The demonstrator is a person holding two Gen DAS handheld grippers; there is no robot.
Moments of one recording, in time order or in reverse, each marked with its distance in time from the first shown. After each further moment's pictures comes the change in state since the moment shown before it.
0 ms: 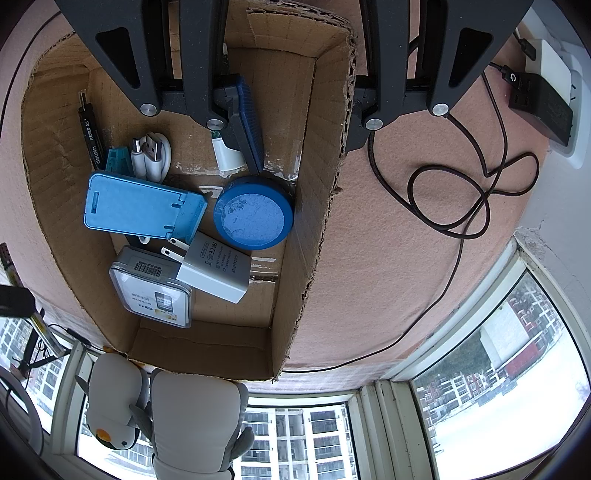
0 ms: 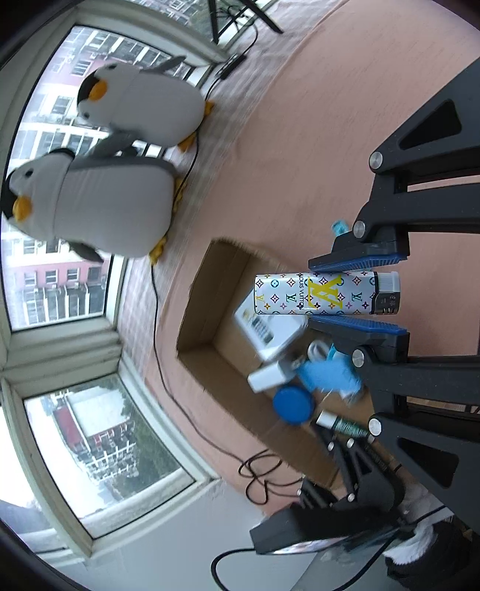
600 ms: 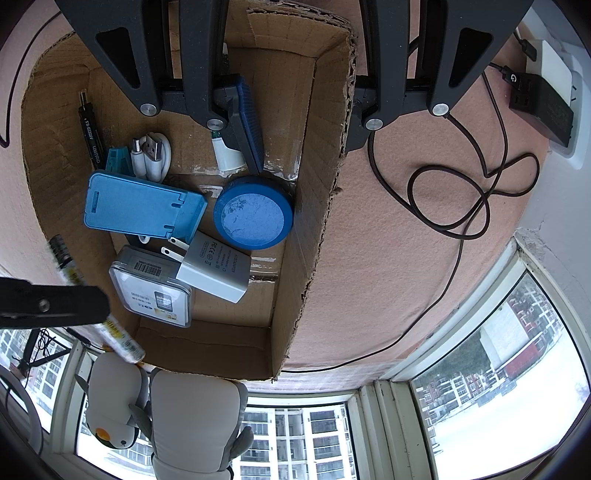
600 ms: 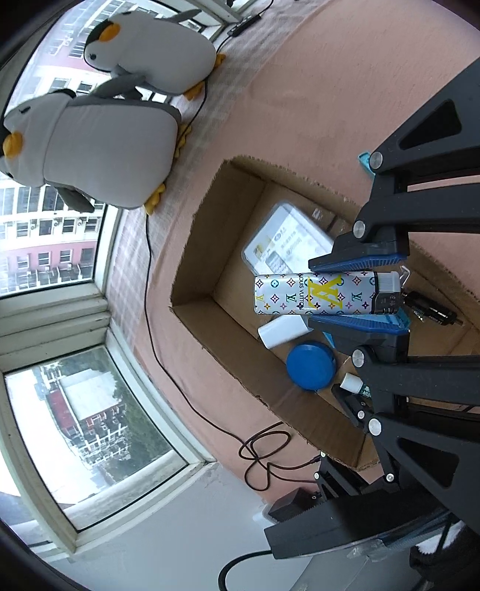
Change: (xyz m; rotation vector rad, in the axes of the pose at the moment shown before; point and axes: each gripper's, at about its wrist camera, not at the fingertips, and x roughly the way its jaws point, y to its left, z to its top) left arm 0.000 0.000 0.000 0.000 -0.001 -0.001; right arm 0.039 0.043 0.016 -0.024 0.040 0.068
